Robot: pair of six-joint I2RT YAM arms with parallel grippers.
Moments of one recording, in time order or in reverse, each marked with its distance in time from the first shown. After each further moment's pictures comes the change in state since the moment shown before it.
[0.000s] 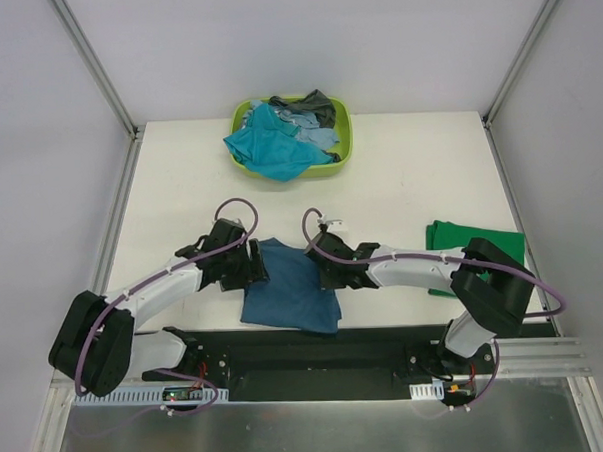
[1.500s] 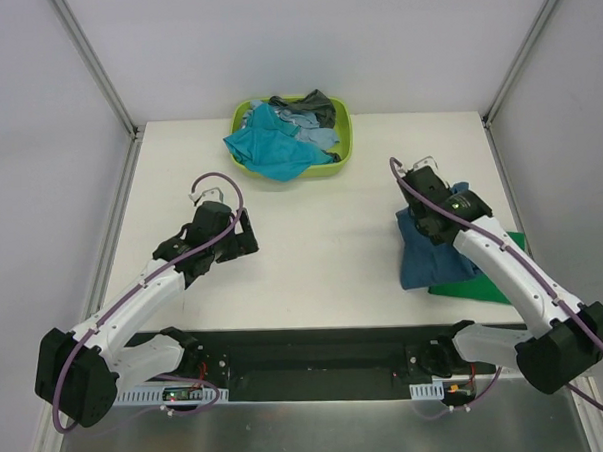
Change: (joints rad) left arm 0.008 -0.191 0.161 -0.111 -0.287 0.086; right arm -0.512 -0.410 0.262 -0.702 0.534 -0.903
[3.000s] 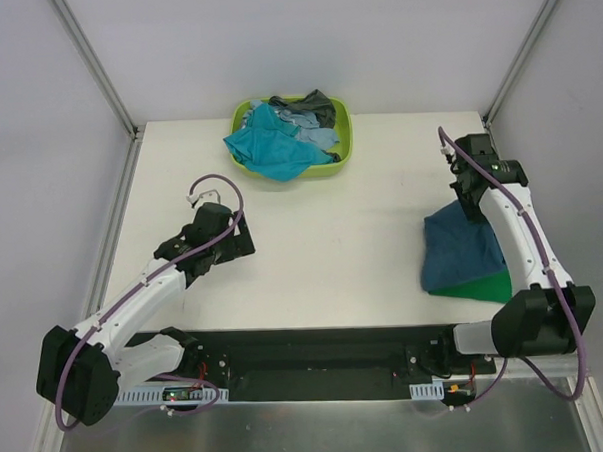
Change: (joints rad) left arm 0.013 0.009 -0.013 -0.014 -0.052 0.014; right arm -0.447 0.140 0.195 -0.092 -0.305 -0.248
